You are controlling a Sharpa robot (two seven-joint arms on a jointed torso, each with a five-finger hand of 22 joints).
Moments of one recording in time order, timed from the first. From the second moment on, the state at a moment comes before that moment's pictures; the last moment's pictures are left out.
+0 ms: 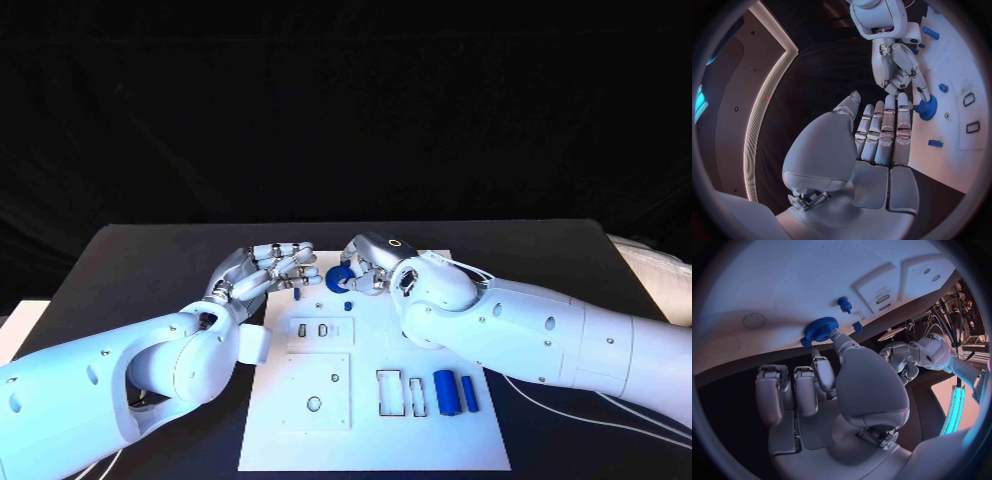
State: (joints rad) left arm 1.13 -0.89 -0.01 1.71 0.03 -0.42 0.48; left_hand 1.43 -0.04 0.12 0.09 0.14 0.97 0.20 0.13 0.07 1.07 0.16 0.09 0.07 1.11 0.11 0.15 0.18 0.17 1.06 0.22 0.14 0.07; right arm 1.19 -0.54 0.00 1.40 -1.66 -0.37 -0.42; right_hand 1.29 -0.13 0.23 0.12 0.16 0.91 0.16 0.06 0.06 1.41 0.07 1.24 1.31 1.47 -0.01 1.51 1.31 0.05 1.46 0.09 1.51 1.31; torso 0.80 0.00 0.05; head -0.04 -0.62
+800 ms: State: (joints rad) left arm 1.13 -0.91 -0.01 1.71 0.03 -0.42 0.48; left_hand 1.43 -0.04 0.13 0.09 0.14 0.97 0.20 0.13 0.07 1.07 0.16 0.09 0.07 1.11 0.11 0.15 0.18 0.17 1.06 0.22 0.14 0.07; right arm 1.22 -0.90 0.02 1.58 -1.49 -0.41 -0.21; right_hand 1.34 -0.13 0.21 0.13 0.17 0.95 0.15 0.07 0.07 1.43 0.06 1.30 1.31 1.47 -0.01 1.52 1.31 0.04 1.46 0.09 1.51 1.31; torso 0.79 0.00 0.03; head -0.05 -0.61
